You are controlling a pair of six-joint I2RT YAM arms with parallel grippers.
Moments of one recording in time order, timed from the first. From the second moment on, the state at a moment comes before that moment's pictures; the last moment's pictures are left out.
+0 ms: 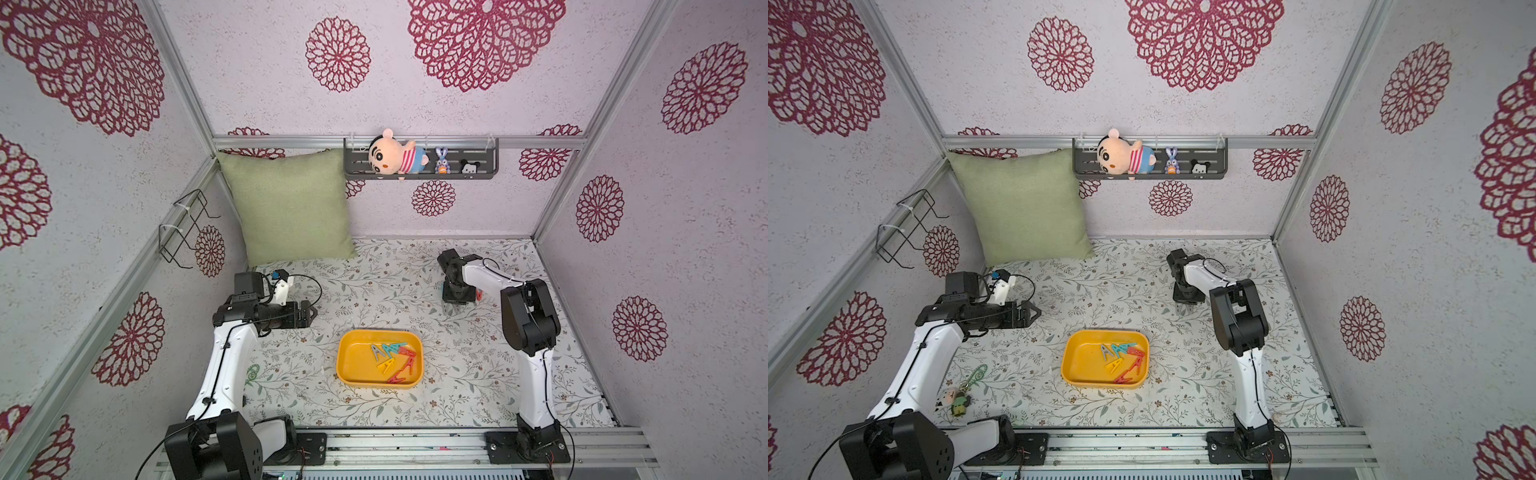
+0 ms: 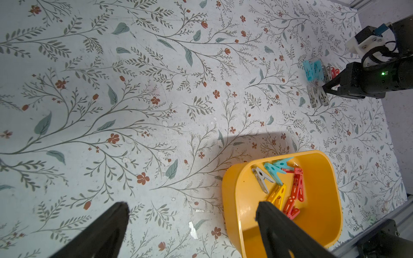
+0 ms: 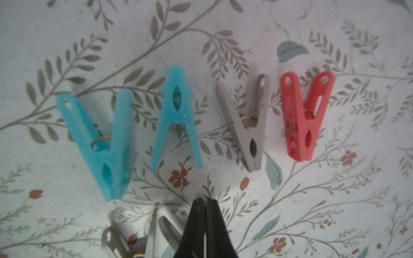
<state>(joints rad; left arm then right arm) 0.20 1.21 1.00 -0.83 0.45 0.10 0.38 2.17 1.66 -0.91 0.29 0.53</state>
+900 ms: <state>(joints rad) 0.20 1.21 1.00 -0.82 0.46 0.10 0.39 2.12 1.64 -0.92 0.28 0.58</state>
